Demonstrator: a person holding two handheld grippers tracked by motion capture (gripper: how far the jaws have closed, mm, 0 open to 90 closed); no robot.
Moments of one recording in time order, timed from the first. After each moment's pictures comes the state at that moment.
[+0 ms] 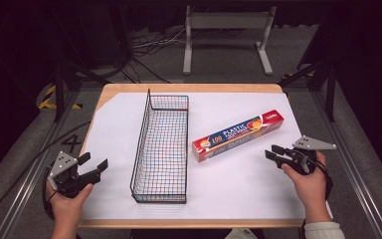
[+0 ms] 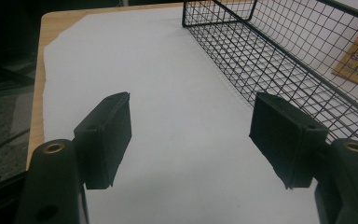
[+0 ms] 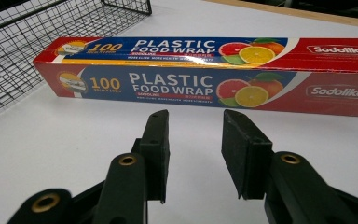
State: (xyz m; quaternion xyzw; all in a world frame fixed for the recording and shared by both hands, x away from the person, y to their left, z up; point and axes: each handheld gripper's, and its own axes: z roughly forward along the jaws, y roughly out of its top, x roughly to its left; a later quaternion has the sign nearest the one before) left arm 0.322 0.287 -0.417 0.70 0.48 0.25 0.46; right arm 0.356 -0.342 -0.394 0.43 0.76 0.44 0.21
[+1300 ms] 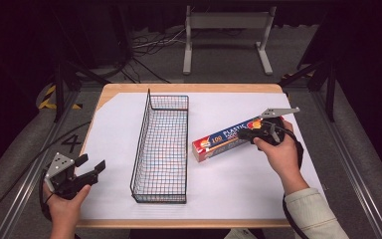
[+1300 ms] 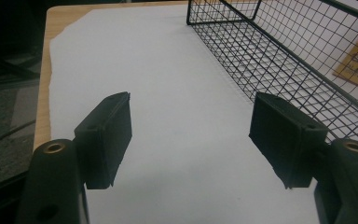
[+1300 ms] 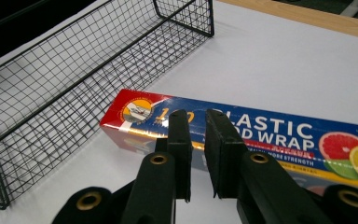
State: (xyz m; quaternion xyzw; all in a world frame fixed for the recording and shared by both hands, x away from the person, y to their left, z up) left arm 0.318 0.293 -0.417 0.70 0.49 0.25 0.46; right arm 0.419 -0.259 -0.342 0.39 0.80 0.43 0.12
